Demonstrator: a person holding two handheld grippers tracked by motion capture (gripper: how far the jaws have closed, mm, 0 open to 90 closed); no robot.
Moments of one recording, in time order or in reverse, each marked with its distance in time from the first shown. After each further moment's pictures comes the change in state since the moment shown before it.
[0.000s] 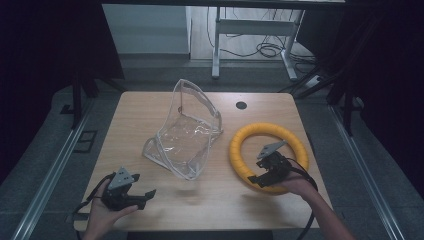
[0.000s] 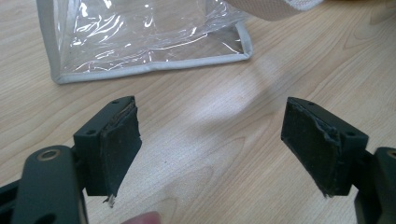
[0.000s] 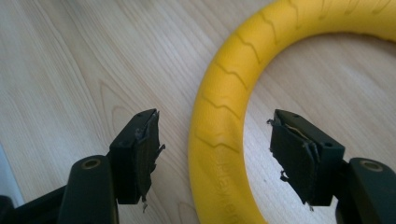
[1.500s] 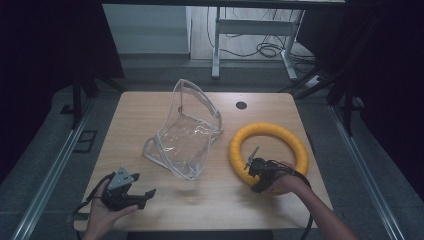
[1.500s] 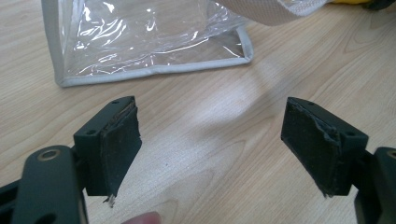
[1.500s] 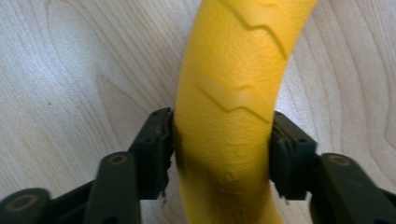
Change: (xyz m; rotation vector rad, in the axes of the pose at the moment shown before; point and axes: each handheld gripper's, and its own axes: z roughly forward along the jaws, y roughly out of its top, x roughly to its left) left arm -0.001 0.001 -0.001 -0.011 0.007 -0.002; right arm -0.001 0.002 0.054 0.408 0.006 -0.139
